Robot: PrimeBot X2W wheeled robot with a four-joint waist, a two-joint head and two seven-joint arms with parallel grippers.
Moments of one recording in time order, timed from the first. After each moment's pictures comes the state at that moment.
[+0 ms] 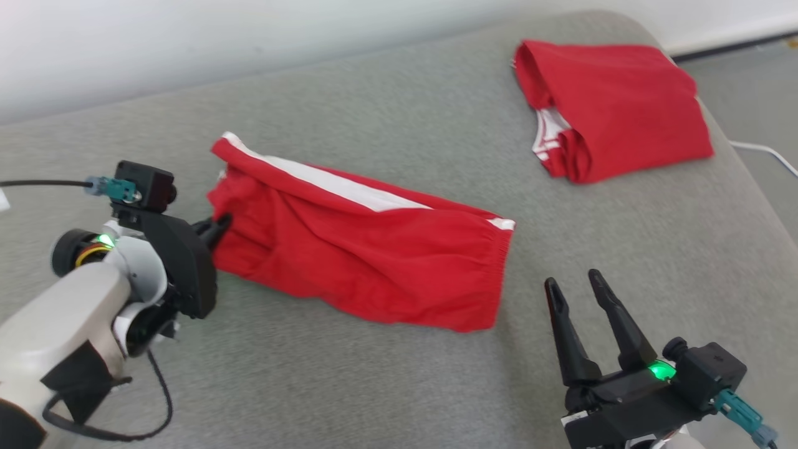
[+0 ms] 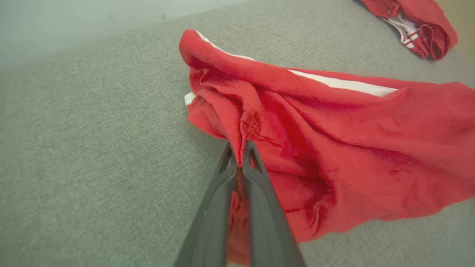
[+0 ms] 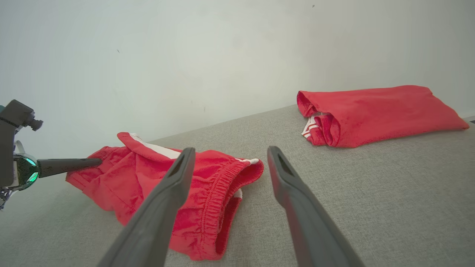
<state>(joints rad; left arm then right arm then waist) -1.03 0.58 -1.18 0.71 -1.24 -0.13 0.10 -0.12 -0.17 0.27 0.07 0.44 0.13 -0.26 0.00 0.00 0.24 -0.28</state>
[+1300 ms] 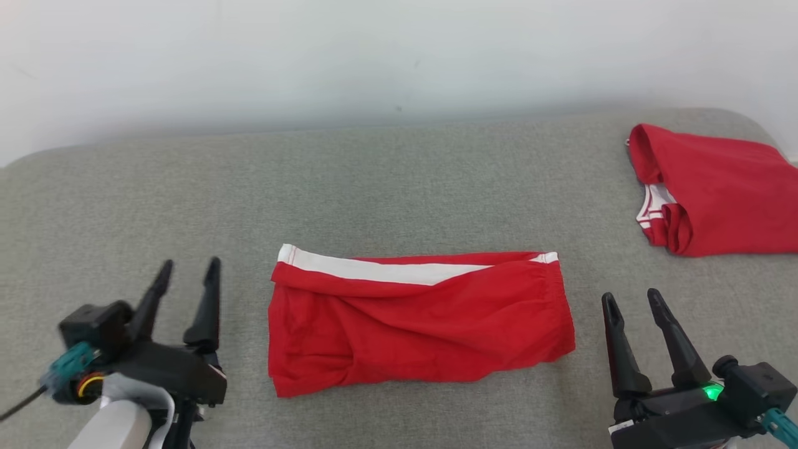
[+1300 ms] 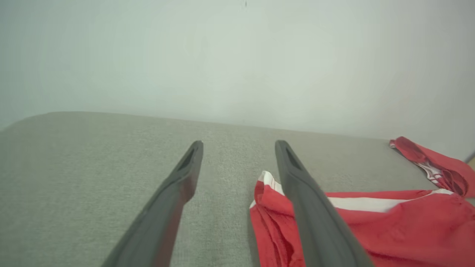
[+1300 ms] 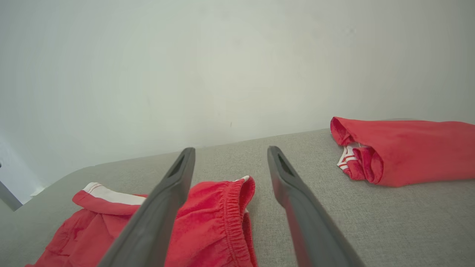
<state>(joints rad) -0.42 0.47 -0.54 0.35 -0.88 0.06 -0.26 -0.04 -0.19 0.14 0.09 0.41 0.13 -0.26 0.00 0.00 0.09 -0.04</state>
